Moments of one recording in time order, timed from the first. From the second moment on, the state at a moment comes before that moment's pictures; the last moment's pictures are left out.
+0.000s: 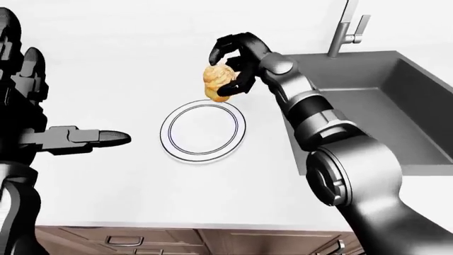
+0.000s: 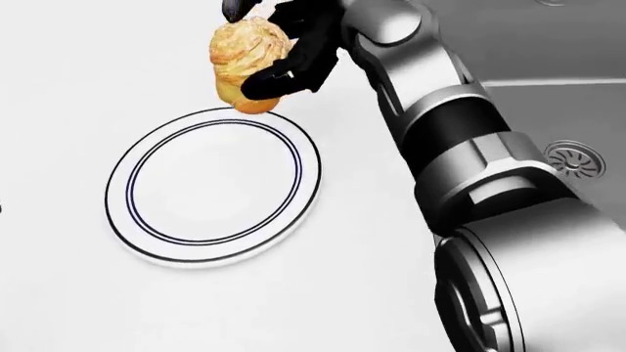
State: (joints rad) left arm -0.38 0.50 0.52 -0.86 -0.12 0.96 -0.16; right arm -1.51 -0.10 -0.11 1.34 -0.25 -0.01 0.33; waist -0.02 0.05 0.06
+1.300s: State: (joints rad) left arm -0.35 0.48 0.54 -0.88 -0.09 0.95 -0.19; right arm -1.41 -0.02 -0.03 1.28 -0.26 -0.02 0.63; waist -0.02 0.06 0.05
